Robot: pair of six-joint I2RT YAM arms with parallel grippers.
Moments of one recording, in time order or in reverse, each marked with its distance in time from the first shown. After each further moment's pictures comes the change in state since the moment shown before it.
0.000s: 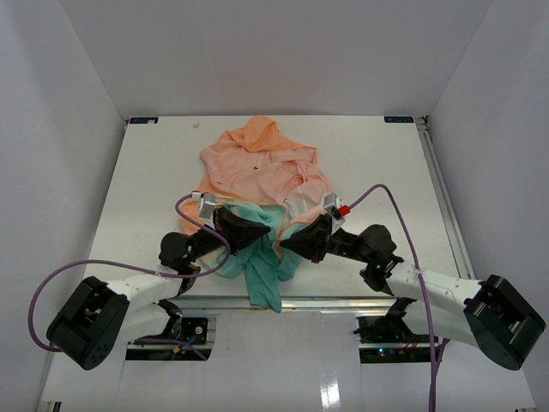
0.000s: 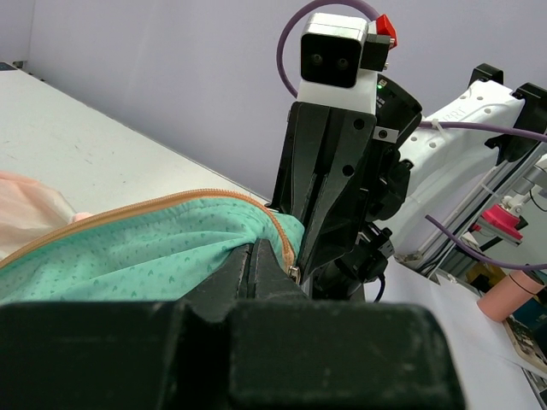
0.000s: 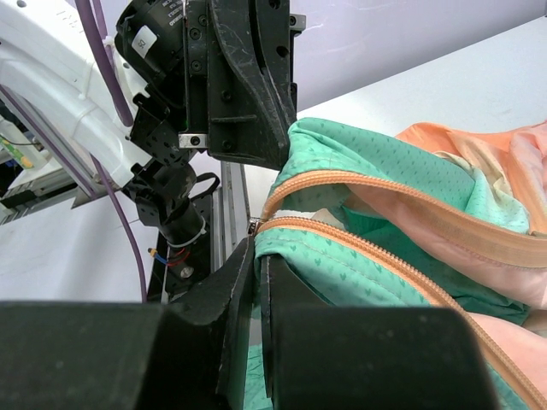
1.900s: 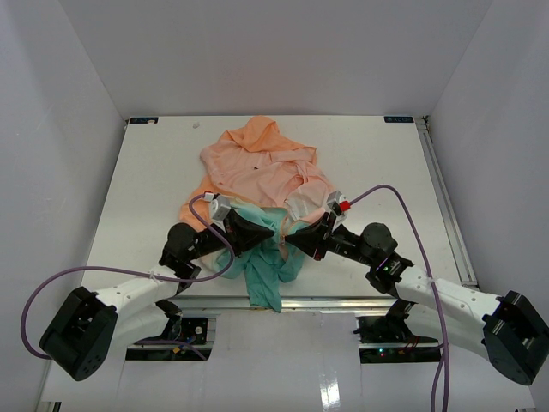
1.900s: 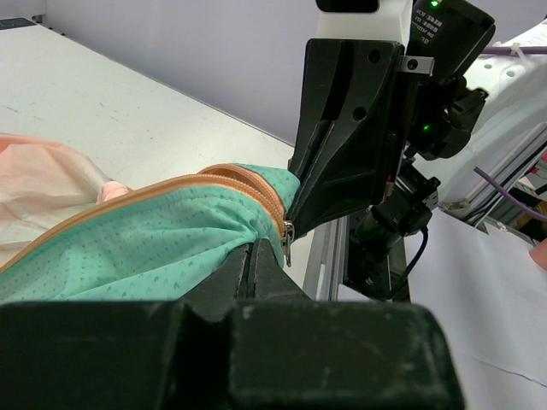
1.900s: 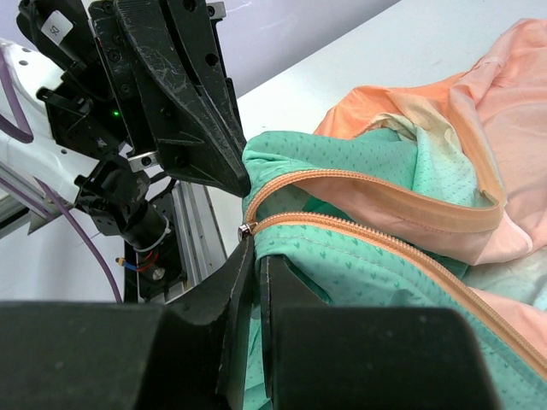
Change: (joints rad) left arm -0.031 -0.082 0.058 -0.335 0.028 0.229; right arm 0.009 -0.130 0.025 -0.297 0.172 -0.016
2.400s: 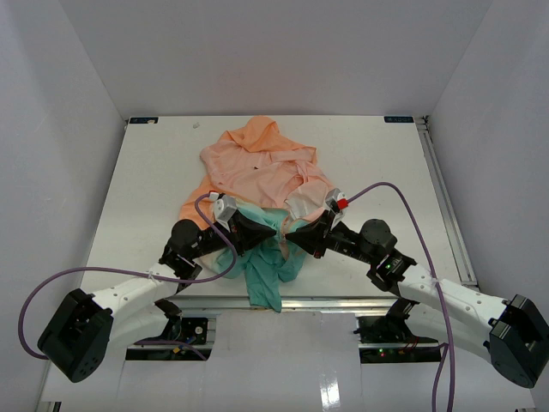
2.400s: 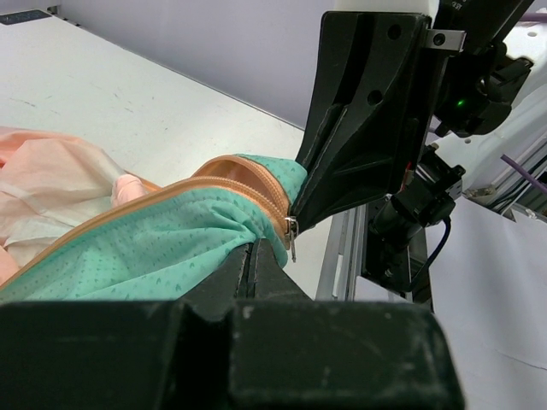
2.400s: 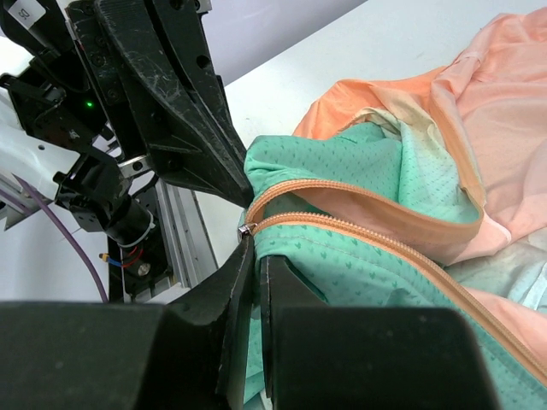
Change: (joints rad) left arm -0.031 -0.013 0.045 -0.134 -0.033 0.098; right arm 0.000 -0.027 0.051 -0.129 0.027 -0.052
